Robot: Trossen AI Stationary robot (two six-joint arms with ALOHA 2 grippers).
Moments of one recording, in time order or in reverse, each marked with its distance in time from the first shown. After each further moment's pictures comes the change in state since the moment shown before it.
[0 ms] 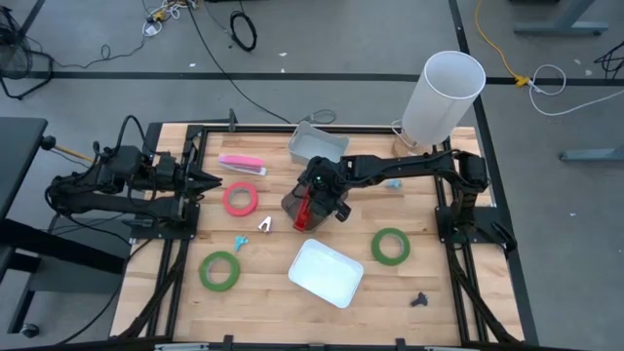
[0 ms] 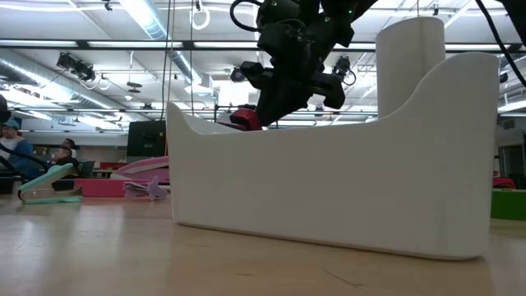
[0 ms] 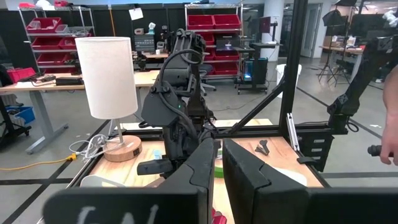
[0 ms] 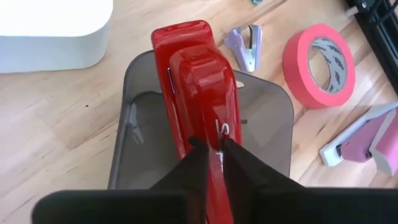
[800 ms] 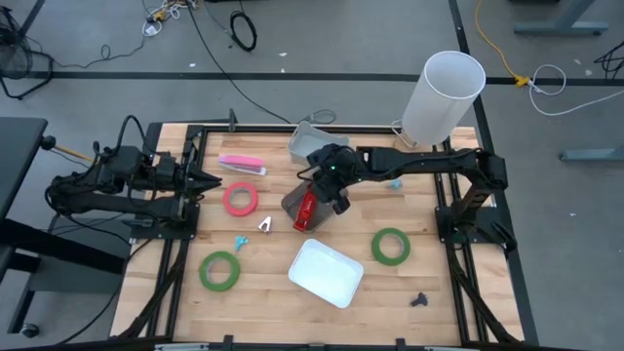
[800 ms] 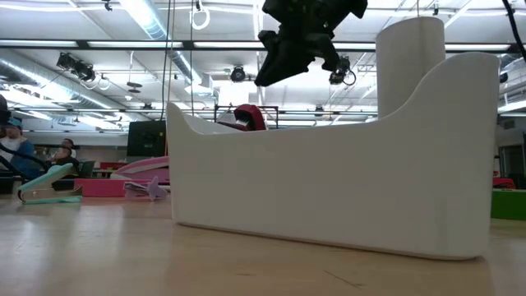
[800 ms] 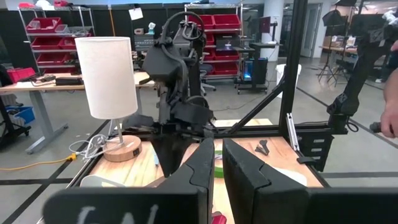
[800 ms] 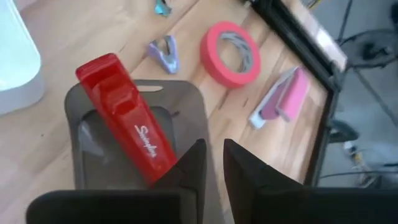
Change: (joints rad) left arm 0.000 0.000 0.000 0.000 0.000 0.000; right arm -0.003 -0.154 0.001 0.026 0.152 0.227
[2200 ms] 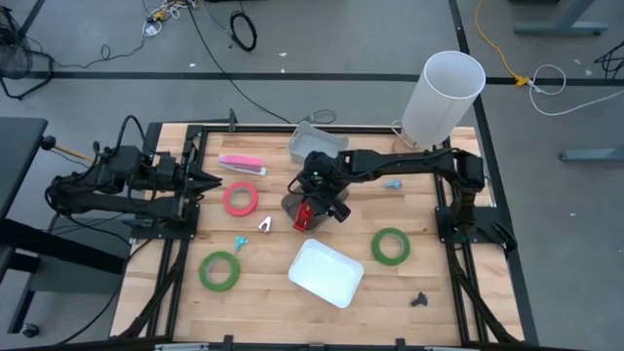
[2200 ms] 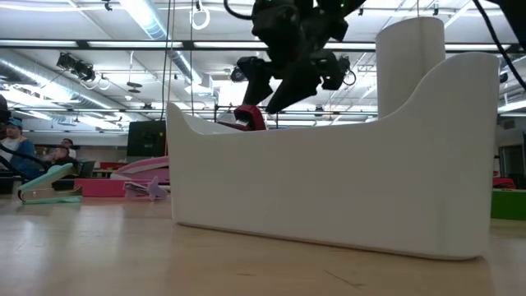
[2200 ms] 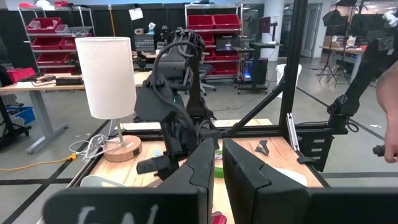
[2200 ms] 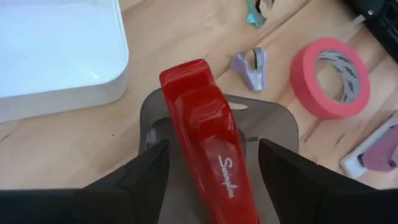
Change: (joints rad) left arm 0.000 0.000 0.000 0.000 0.000 0.000; right arm -0.010 0.179 0.096 -0.120 -0.267 -0.138
